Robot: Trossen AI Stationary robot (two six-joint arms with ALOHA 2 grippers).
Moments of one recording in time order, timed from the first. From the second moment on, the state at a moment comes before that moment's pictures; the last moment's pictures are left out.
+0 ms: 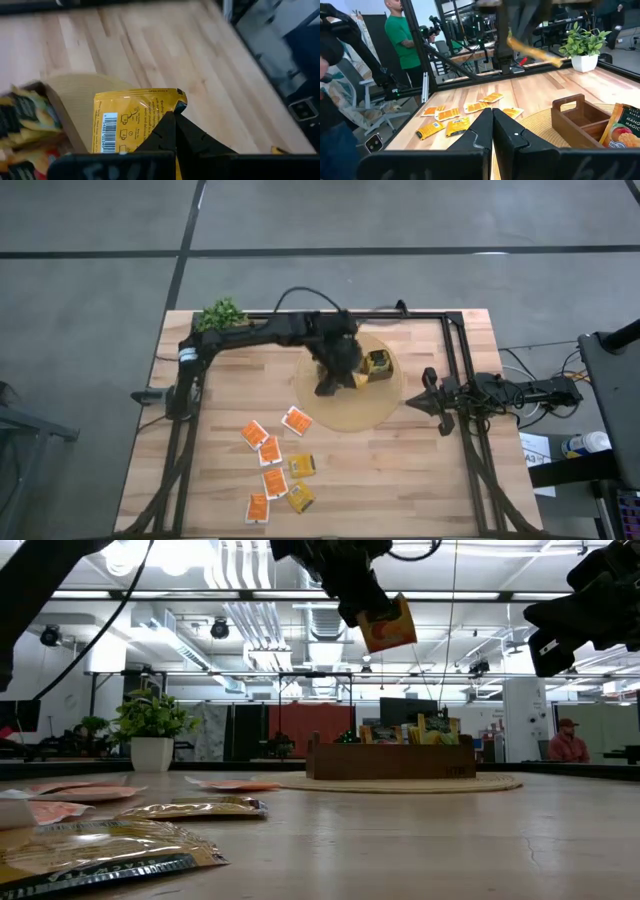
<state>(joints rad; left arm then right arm) 0.21 1.99 1.99 -0.89 0.54 0.36 0.12 0.02 0.01 0.03 0.00 0.26</state>
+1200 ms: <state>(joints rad) 0.50 2.25 1.99 -0.54 1.14 -0.14 0.12 0.02 0.01 0.03 0.00 0.26</state>
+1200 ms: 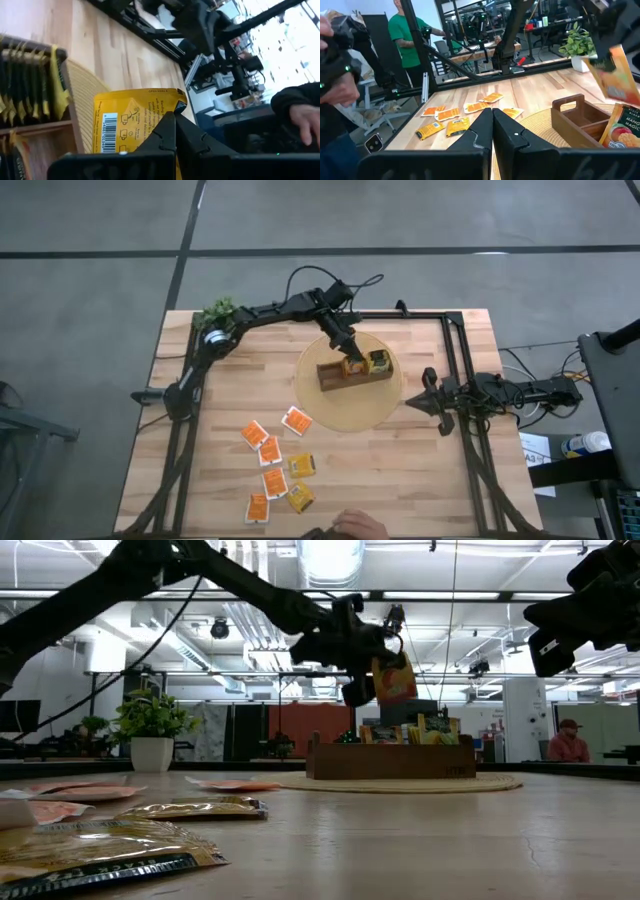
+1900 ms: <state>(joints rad) 0.52 2.32 1.99 -0.51 1.18 -0.24 0.12 0.02 0.01 0.03 0.00 0.26</state>
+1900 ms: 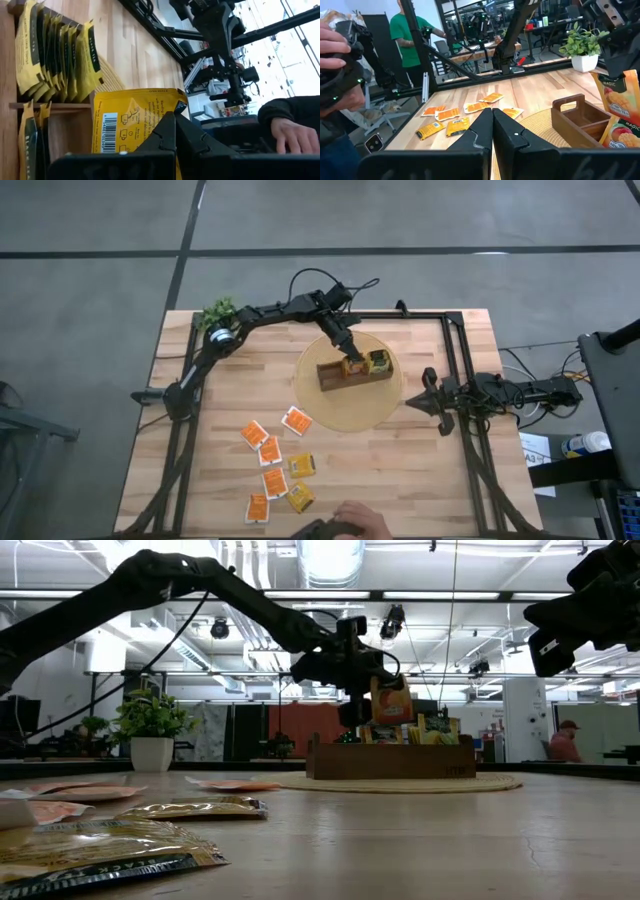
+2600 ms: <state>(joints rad) 0.54 2.33 1.86 -0.37 1.23 -0.35 0.12 0.02 0.01 0.03 0.00 0.26</state>
